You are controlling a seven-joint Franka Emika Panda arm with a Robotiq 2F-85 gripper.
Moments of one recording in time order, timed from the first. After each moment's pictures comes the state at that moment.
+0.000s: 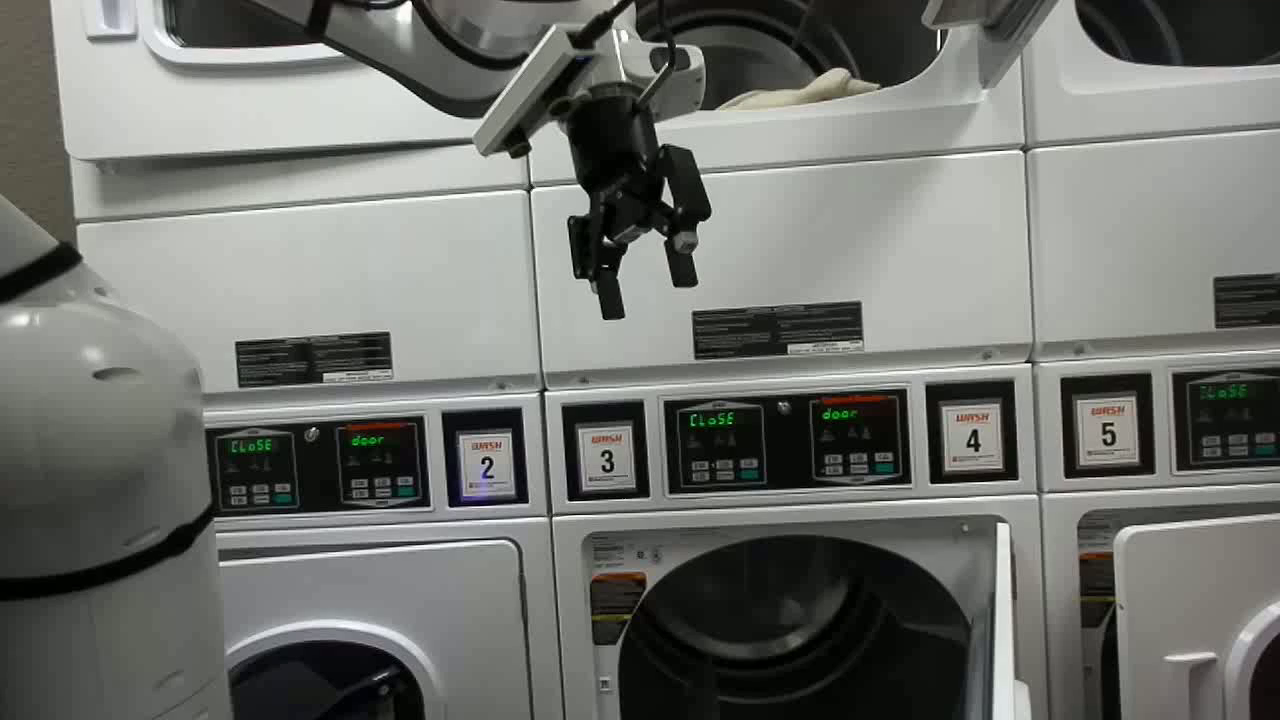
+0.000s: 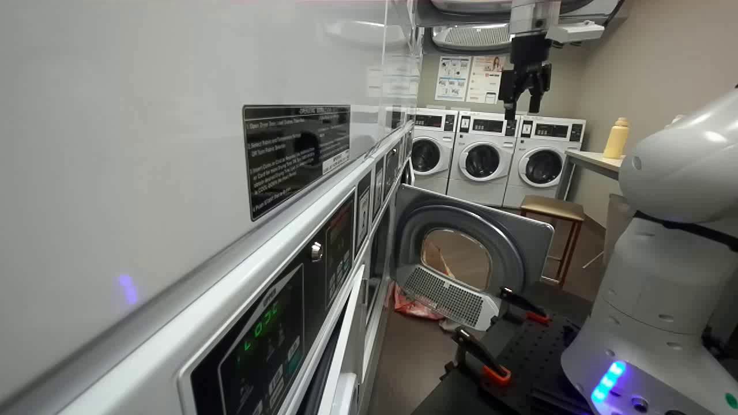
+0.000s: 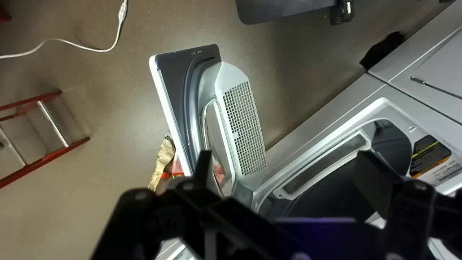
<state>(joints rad) -0.27 -0.69 -0.21 -2.45 -0.34 1.83 -0.15</state>
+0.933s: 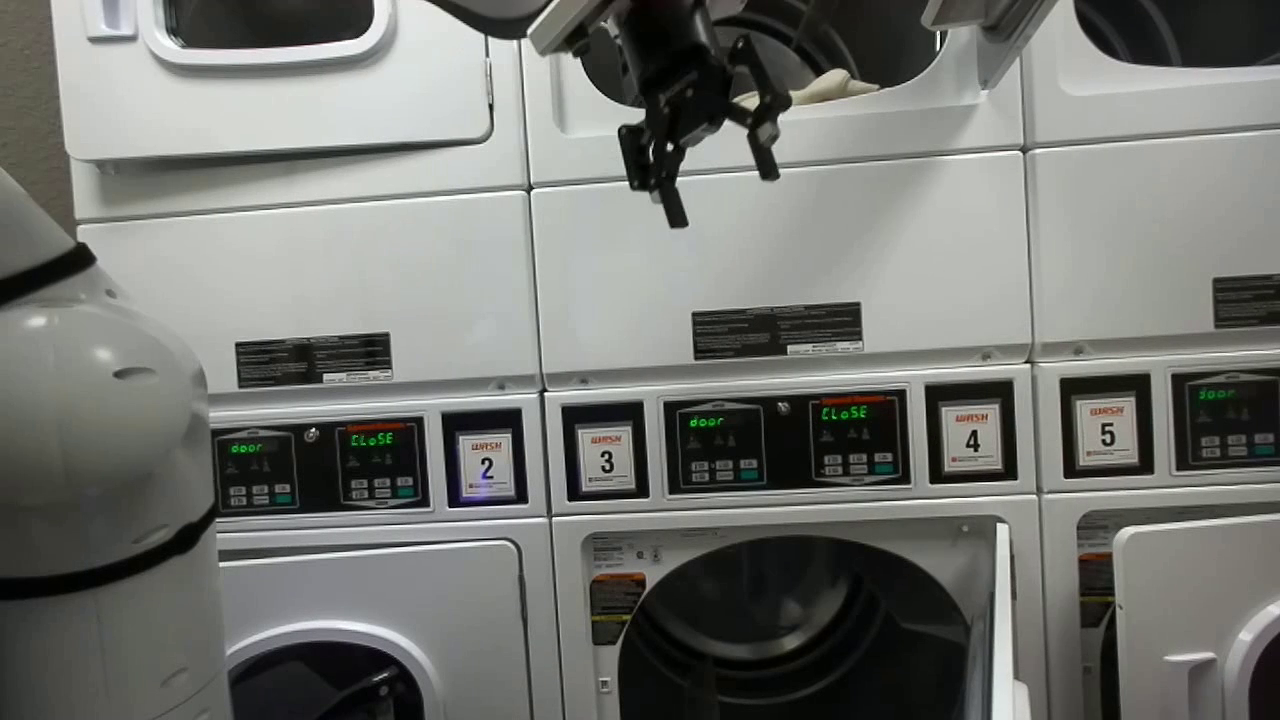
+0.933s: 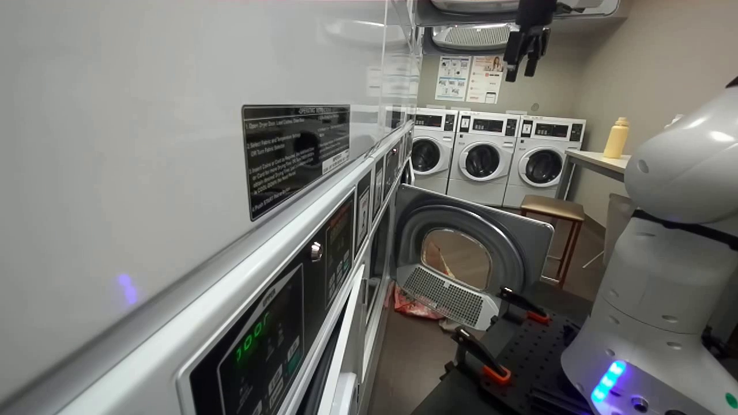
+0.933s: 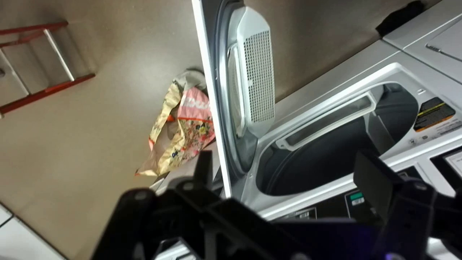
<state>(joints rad) -0.21 -0.59 -0.31 -2.19 -0.34 1.85 -0.37</state>
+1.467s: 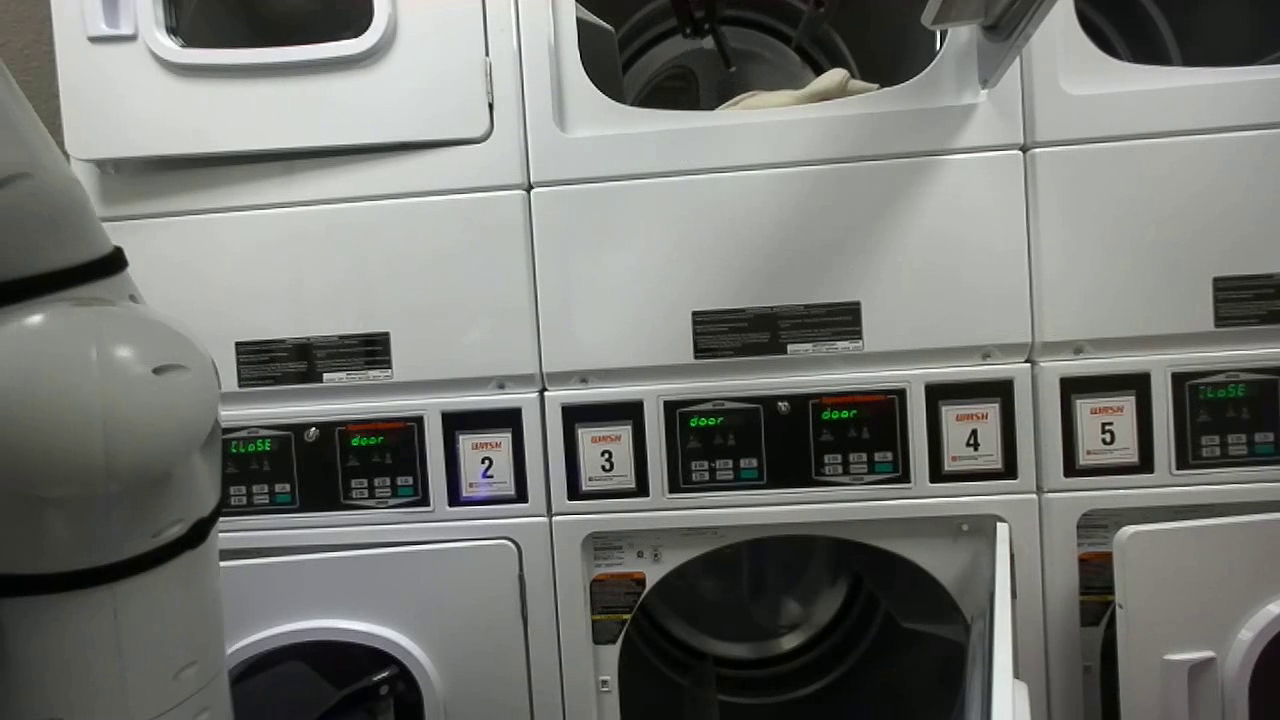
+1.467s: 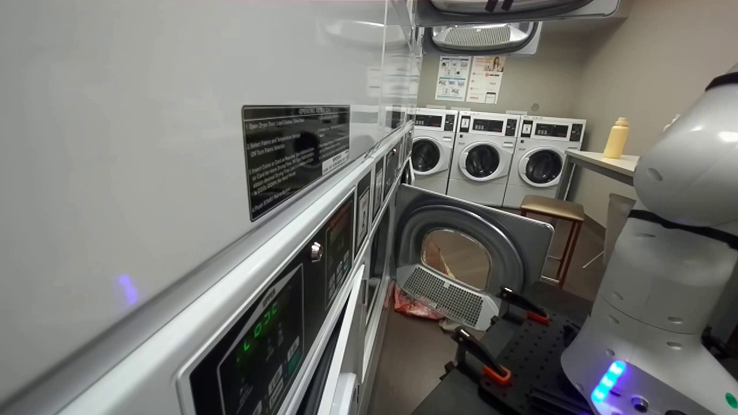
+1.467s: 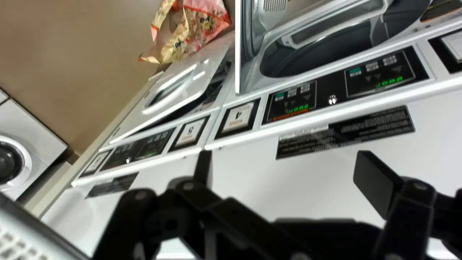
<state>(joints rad) -0.11 -0.39 -0.37 -1.71 -0.15 1.84 -0.57</state>
